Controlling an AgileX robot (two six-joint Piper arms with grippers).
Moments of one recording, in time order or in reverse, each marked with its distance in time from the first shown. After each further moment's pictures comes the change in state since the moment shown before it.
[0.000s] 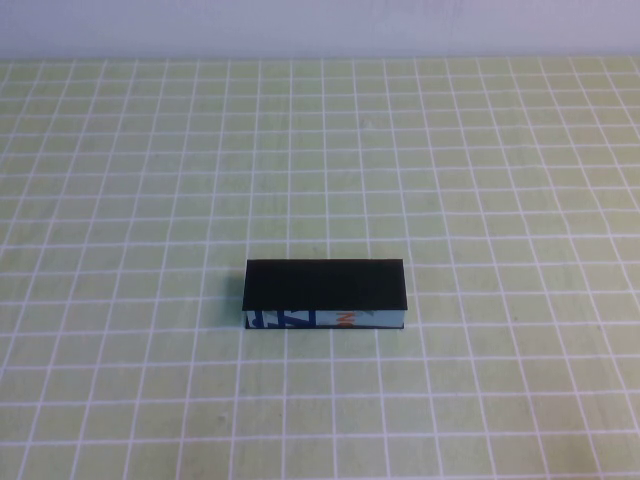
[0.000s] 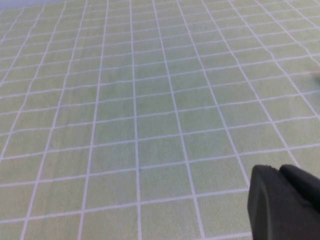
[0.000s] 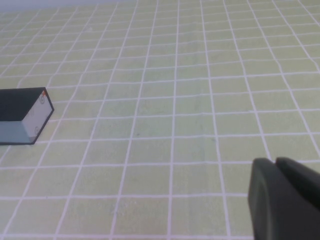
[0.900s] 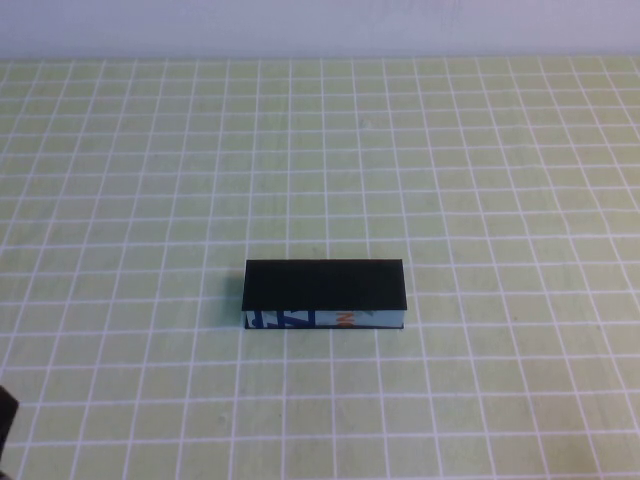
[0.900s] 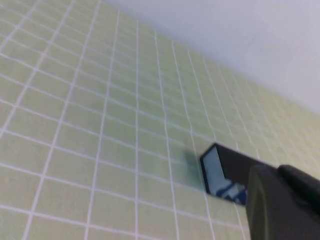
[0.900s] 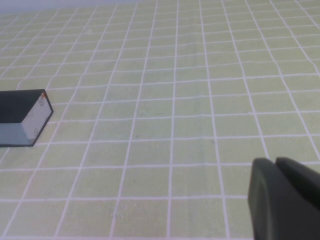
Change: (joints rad) right arm 0.000 0.000 0.000 0.000 -0.005 0.000; left arm 0.000 0.095 -0.114 -0.541 -0.059 -0.122
